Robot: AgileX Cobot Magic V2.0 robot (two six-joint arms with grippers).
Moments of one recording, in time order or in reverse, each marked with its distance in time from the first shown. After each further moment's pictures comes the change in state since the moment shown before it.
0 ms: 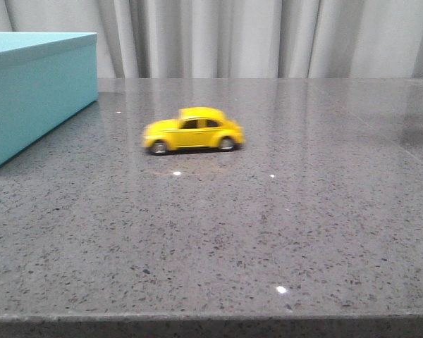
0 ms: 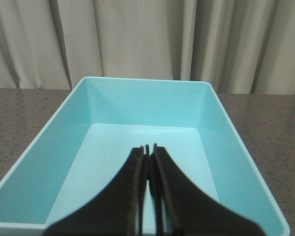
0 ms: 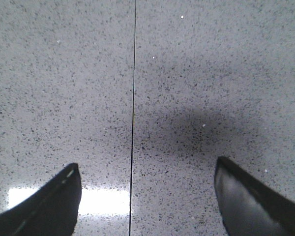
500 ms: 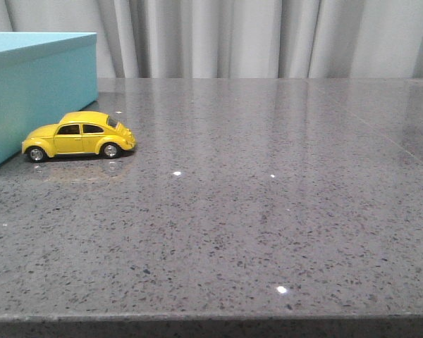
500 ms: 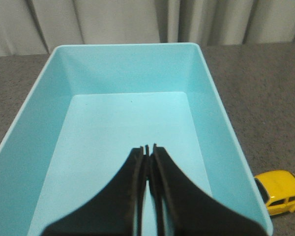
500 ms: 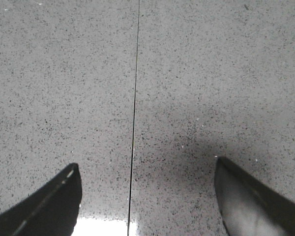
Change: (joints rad) left arm -0.038 0.230 -0.283 0.000 0.306 0.070; right arm 0.000 -0.232 0.188 0.004 -0.096 -0.002
